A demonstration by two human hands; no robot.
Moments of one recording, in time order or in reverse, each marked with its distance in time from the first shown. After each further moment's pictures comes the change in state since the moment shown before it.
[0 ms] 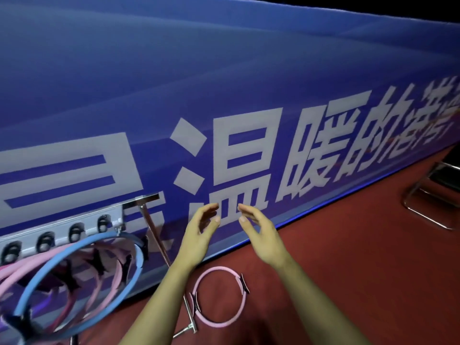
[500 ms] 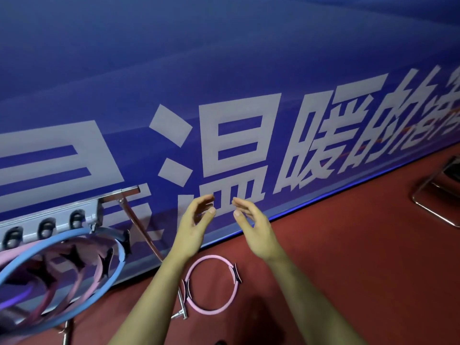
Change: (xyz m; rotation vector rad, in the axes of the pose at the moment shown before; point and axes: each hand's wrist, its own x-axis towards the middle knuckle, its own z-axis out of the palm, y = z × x) left_hand 0.055 -0.009 0.061 -0.020 0.057 -0.047; right_hand 0.051 0.040 -0.047 0.053 -0.059 0.049
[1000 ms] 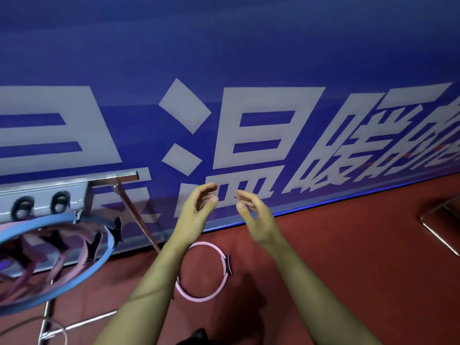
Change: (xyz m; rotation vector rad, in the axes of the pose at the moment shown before) left_hand 0.091 -0.065 -0.017 -0.097 0.089 -0.083; right_hand 0.116 0.037 0.018 -0.139 -0.125 0.059
